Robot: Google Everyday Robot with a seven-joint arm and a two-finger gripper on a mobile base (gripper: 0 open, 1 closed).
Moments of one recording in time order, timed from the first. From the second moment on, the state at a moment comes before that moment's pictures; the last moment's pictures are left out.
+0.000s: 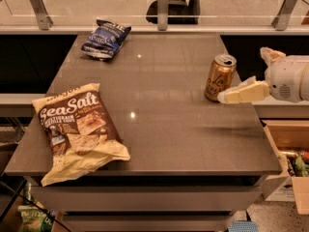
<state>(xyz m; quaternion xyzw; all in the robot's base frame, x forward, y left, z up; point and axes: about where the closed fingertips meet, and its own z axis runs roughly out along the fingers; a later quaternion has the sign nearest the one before) 0.559 -0.227 0.909 -0.36 0.75 0.12 0.54</state>
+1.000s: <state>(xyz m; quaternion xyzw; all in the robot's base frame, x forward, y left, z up) 0.604 -0.200 0.897 -0.39 0.72 0.17 0.54</state>
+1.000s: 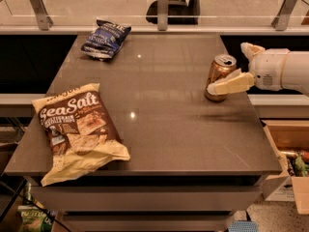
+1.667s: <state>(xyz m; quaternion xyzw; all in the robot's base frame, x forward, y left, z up) 0.610 -0.189 0.889 -0.40 0.71 0.20 0.53</state>
